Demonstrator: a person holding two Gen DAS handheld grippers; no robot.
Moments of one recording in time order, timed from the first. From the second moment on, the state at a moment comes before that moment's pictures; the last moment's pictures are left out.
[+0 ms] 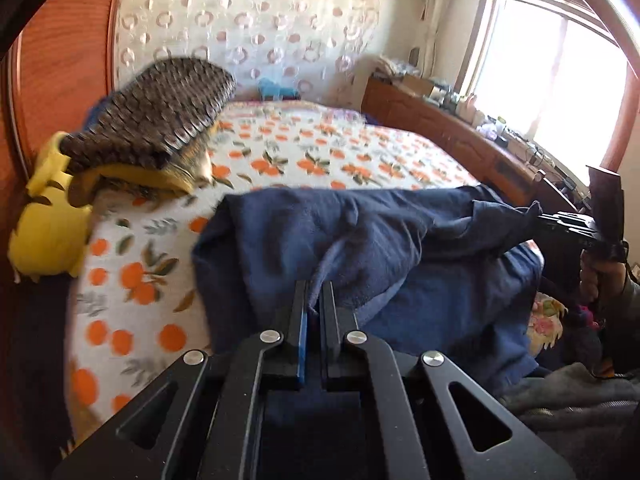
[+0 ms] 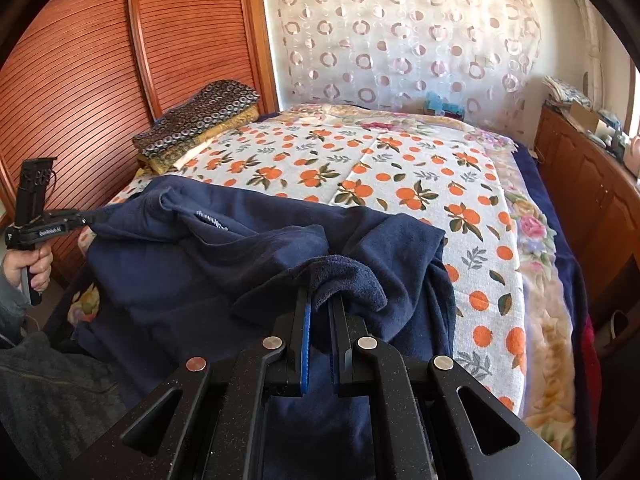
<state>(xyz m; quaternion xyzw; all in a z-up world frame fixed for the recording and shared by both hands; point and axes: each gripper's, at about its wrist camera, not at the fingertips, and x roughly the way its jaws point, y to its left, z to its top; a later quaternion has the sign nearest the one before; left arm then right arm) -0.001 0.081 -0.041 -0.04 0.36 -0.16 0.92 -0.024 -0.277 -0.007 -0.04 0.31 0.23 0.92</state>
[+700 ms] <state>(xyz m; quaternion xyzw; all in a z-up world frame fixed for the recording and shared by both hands) -0.025 0.097 -0.032 -0.03 0.35 -0.13 0.93 -0.062 -0.277 0.006 -0.05 0.34 0.23 0.91</state>
